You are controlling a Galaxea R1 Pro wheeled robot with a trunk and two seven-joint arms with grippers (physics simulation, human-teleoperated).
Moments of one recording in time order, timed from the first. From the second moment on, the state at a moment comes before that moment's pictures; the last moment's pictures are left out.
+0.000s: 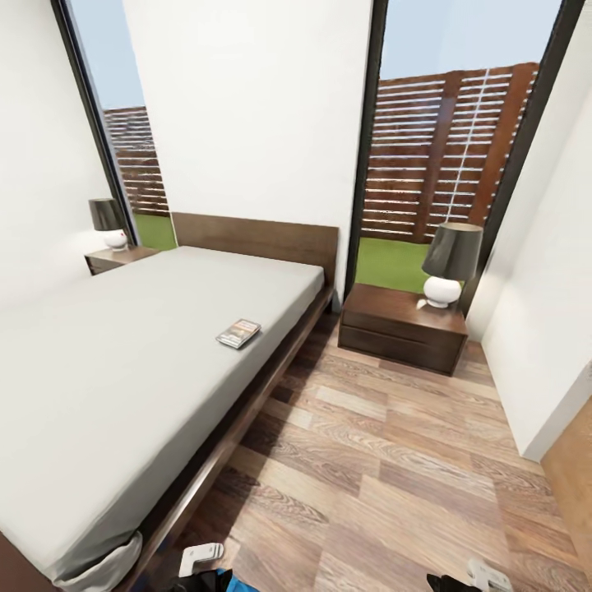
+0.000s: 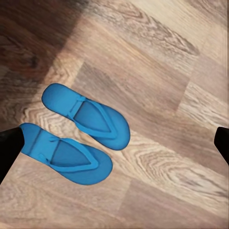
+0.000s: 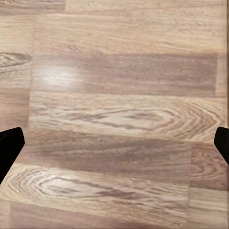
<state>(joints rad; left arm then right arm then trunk) -0.42 0.00 0.01 -0.19 0.15 -0.02 -0.19 -0.47 -0.21 0.12 -0.04 -0.53 -0.01 0.26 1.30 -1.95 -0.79</state>
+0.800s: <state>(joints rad) -0.42 0.00 0.01 -0.19 0.15 -0.02 -0.19 -0.47 -0.22 0.12 -0.04 -0.53 -0.01 0.26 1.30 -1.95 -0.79</state>
